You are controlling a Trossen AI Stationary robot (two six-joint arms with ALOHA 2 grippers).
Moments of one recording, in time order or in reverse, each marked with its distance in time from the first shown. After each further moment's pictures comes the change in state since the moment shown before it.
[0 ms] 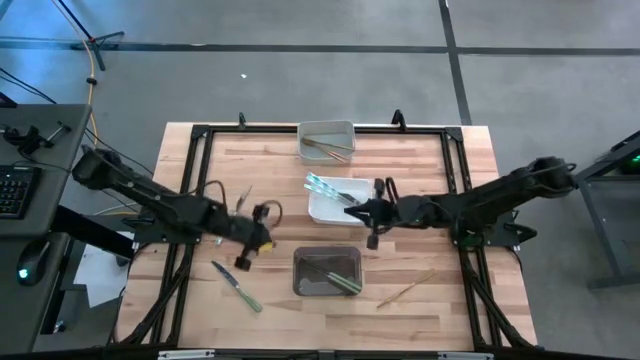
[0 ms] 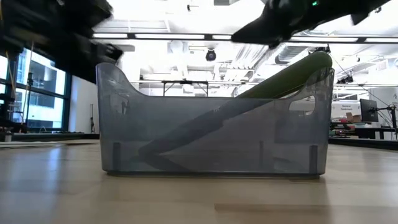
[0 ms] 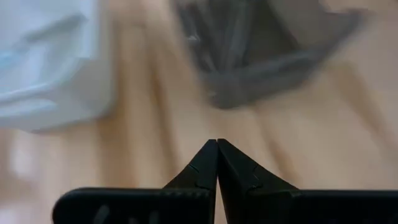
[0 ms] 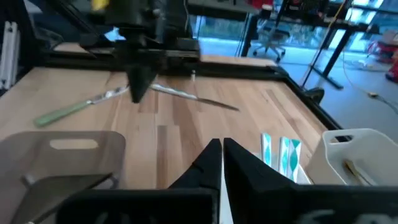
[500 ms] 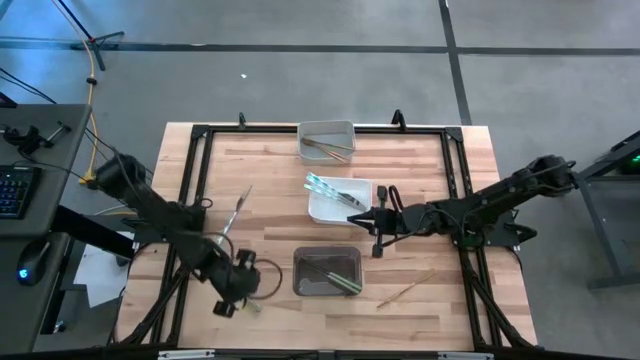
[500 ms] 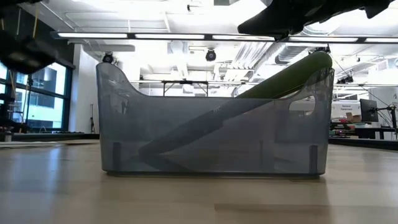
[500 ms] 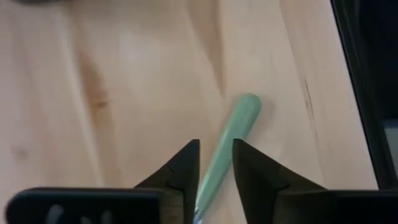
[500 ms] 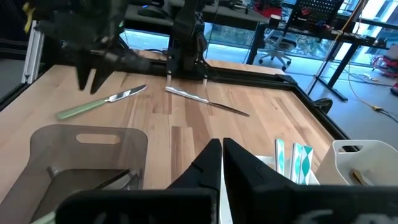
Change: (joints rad) left arm -0.414 0.280 0.230 -0.296 0.075 -0.557; right arm 0.093 -0.025 -0.014 0.001 0.060 -0.028
